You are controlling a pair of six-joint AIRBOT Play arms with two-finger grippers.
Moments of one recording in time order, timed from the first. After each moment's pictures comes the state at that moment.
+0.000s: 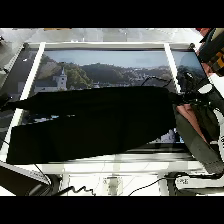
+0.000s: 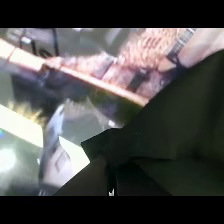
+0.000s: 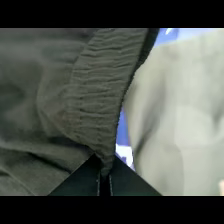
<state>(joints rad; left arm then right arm) 0.71 -1.91 1.86 1.32 -1.34 -1.47 -0.29 -1.49 1.18 -1.05 0.94 1.13</state>
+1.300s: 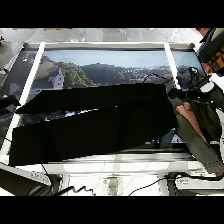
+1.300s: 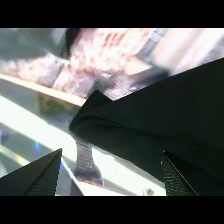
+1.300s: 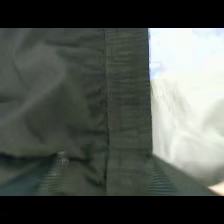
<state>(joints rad) 0.64 -1.80 1.71 1.44 -1.20 -1.47 -0.29 -1.45 1.22 -1.17 0.88 1.16</state>
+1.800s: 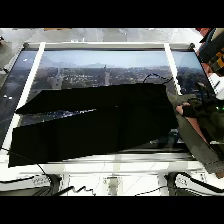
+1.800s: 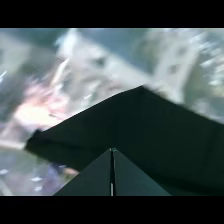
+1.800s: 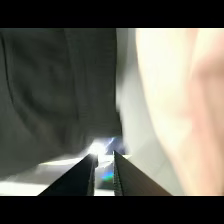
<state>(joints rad) 0.62 -1.42 1.69 1.22 -1.20 -1.37 -0.46 -1.23 1.04 -1.31 1.34 1.16</state>
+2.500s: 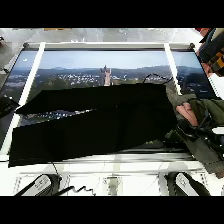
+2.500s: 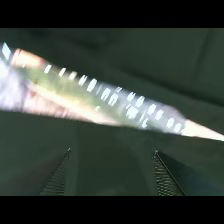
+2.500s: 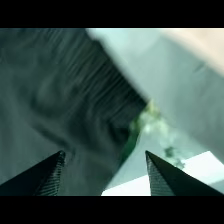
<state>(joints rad) 0.69 -1.13 1.18 1.17 -1.26 -1.34 -0.61 -1.01 0.49 -0.89 0.89 1.34</state>
